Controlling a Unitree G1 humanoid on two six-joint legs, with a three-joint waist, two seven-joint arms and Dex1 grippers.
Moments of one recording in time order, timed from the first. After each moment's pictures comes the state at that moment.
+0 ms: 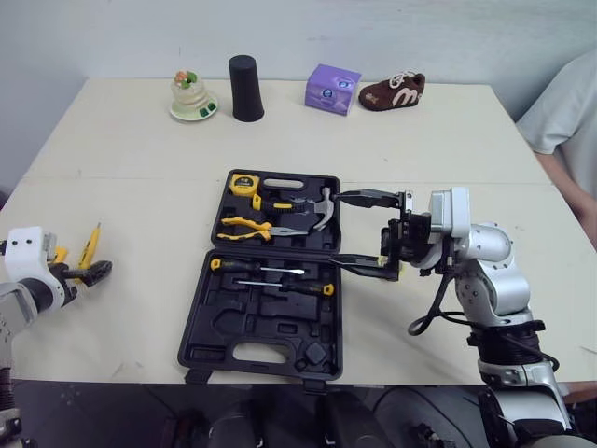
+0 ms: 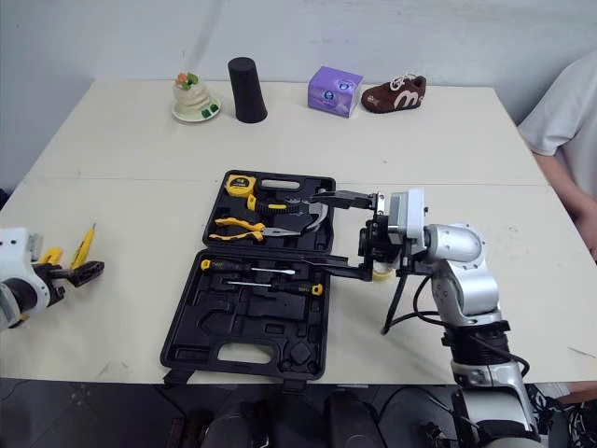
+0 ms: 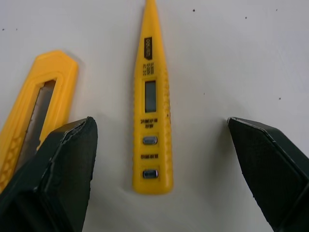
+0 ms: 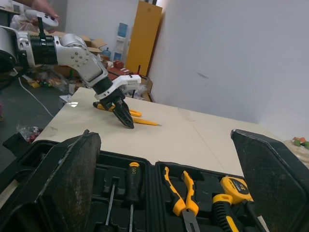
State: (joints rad) left arm -0.21 0.87 0.50 0.17 -0.46 0.92 -0.33; right arm -0.53 -0.44 -0.01 -0.06 0.53 0.01 1.29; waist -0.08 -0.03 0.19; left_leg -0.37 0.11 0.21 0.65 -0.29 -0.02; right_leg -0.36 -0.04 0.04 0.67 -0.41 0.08
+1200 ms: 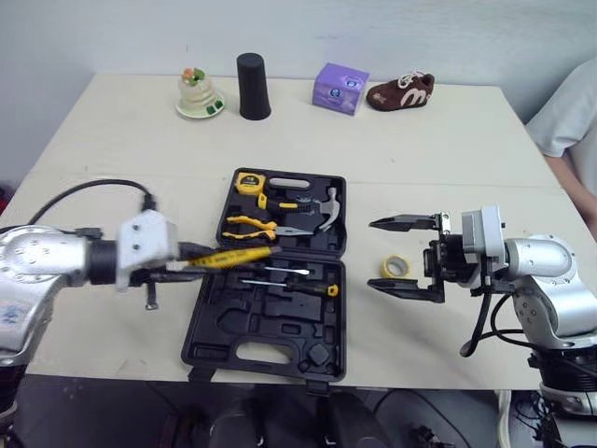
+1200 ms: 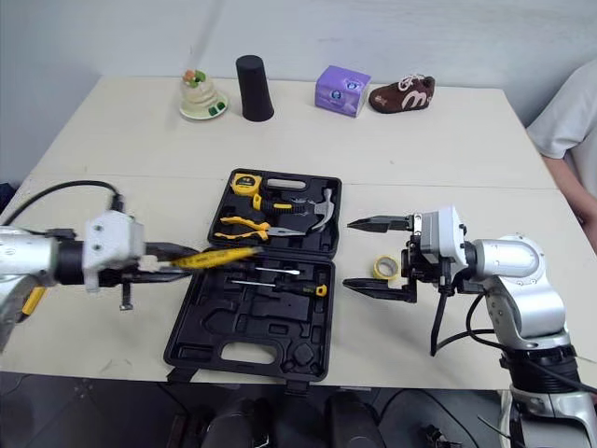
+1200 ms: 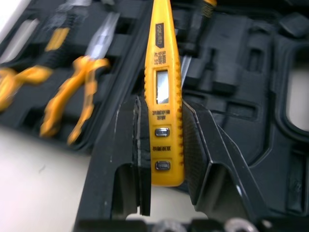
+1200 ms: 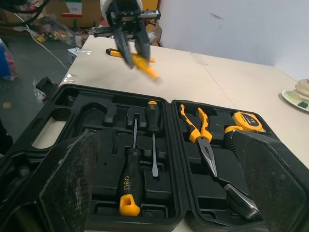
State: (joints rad) left arm -0.33 1.07 0.01 -0.35 -0.36 0.33 -1.15; right arm -0.37 -0.69 -0.07 -0.17 0.56 0.10 1.31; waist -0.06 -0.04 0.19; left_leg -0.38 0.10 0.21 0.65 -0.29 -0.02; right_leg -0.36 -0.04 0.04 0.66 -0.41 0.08
